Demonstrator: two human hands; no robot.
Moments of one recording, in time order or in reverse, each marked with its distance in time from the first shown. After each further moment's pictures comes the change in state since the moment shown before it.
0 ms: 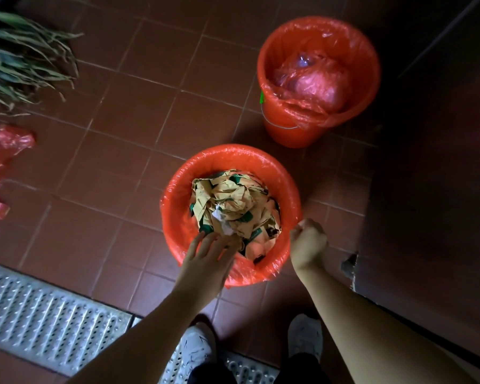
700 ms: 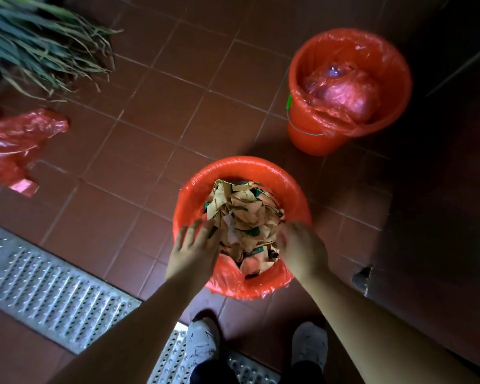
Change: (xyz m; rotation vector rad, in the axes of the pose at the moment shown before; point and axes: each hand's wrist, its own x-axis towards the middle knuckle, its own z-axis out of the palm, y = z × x) left_hand -0.022 -0.032 -0.031 0.103 -0.183 -0.330; right_hand -0.019 -0.029 0.001 -0.329 -0.295 -0.520
